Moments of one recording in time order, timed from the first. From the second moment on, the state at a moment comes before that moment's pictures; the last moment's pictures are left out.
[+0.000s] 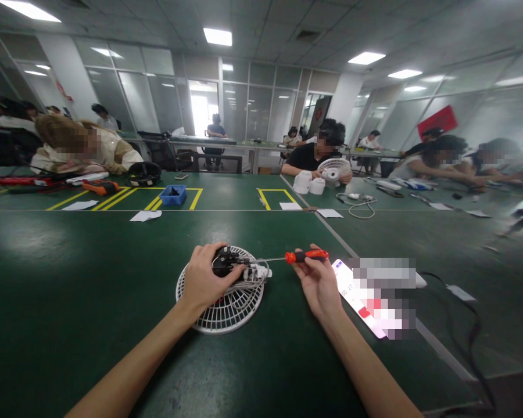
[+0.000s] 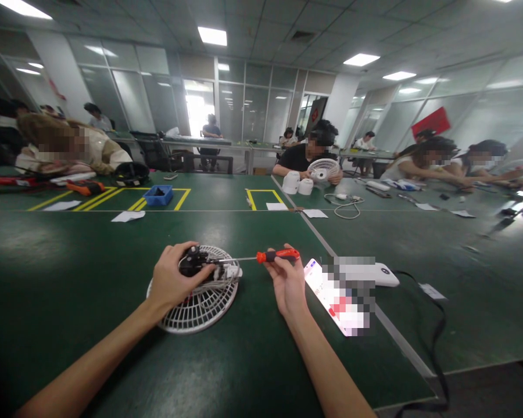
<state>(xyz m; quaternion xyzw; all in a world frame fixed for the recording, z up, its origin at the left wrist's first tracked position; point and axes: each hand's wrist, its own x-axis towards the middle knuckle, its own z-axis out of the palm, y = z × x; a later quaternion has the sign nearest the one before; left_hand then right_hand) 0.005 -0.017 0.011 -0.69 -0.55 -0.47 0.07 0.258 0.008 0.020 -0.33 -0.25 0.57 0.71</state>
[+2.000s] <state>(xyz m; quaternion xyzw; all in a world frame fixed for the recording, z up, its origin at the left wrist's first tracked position) 0.004 -0.017 0.009 -0.69 -0.56 -0.46 0.07 0.265 0.014 0.009 -0.37 -0.19 0.61 0.67</state>
